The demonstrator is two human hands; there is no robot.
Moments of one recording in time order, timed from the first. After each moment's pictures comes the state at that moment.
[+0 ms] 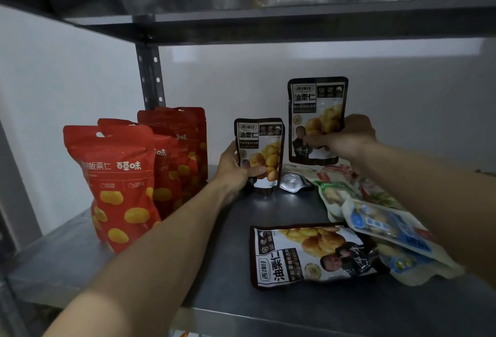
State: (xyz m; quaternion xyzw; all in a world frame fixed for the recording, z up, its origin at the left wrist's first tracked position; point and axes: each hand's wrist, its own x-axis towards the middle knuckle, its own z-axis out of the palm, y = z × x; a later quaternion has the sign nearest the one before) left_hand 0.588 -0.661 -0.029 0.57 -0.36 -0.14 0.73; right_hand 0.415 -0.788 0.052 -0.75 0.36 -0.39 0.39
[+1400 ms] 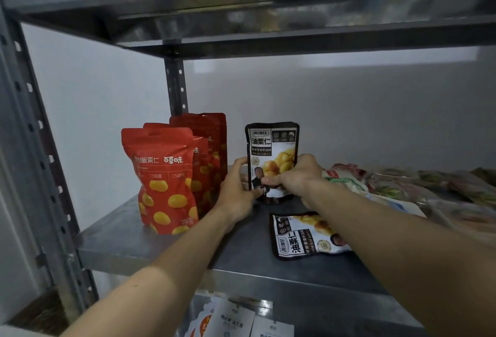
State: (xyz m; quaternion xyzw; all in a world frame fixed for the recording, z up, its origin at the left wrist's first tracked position) left_hand 0.541 -0.577 -0.043 0.68 -0.39 -0.06 0.62; right_hand 0.459 -0.693 -0.007 -0.75 0.35 -0.32 0.47
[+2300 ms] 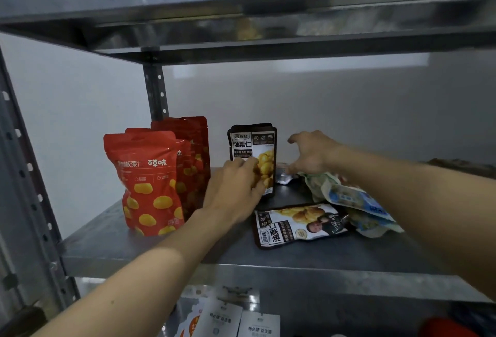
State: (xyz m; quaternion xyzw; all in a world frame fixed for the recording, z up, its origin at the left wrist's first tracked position) left_hand 0.491 -0.558 -0.008 0.78 -0.51 0.28 0.25; right_hand 0.389 -0.710 0.060 -0.94 0.31 -0.13 0.07
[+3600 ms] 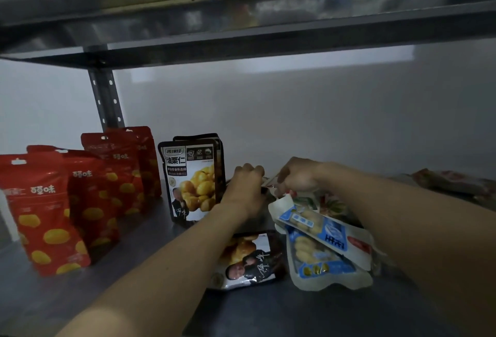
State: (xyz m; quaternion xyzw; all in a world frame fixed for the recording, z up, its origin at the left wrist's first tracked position) left_hand 0.468 -0.729 -0.010 0.84 -0.50 0.13 0.17; right_hand 0.374 -0.839 0.033 -0.95 0.28 -0.02 0.17
